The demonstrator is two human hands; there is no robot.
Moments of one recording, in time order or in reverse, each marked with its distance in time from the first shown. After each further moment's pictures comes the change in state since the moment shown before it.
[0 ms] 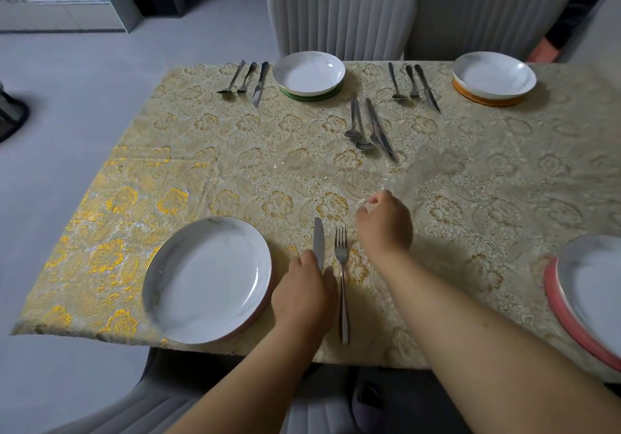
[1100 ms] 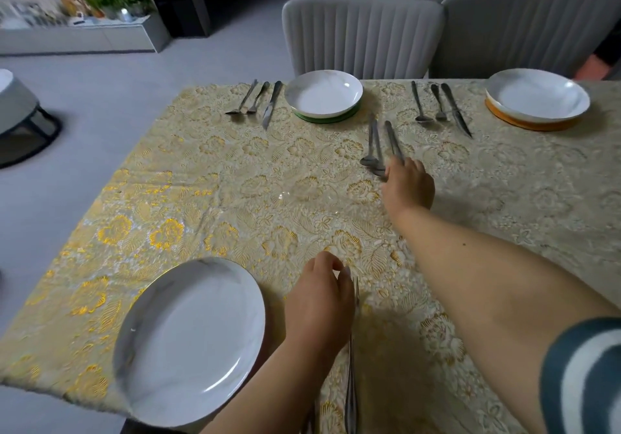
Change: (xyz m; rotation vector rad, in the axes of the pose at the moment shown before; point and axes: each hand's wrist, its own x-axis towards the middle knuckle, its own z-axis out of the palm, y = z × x) left_hand 0.064 0.035 -0.006 -0.211 0.086 0.042; right_hand 0.174 0.005 0.049 -0.304 0.108 -0.310
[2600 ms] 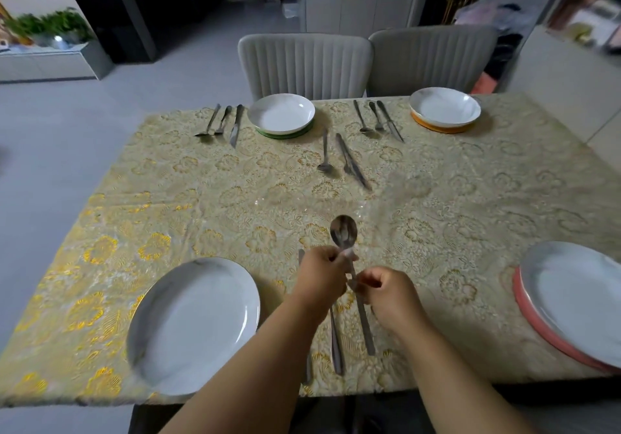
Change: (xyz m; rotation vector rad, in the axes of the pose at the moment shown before) left_hand -0.019 0.024 -0.014 -0.655 -0.367 -0.100; right_hand -0.228 -0.019 -0.129 0.747 -0.450 0.510
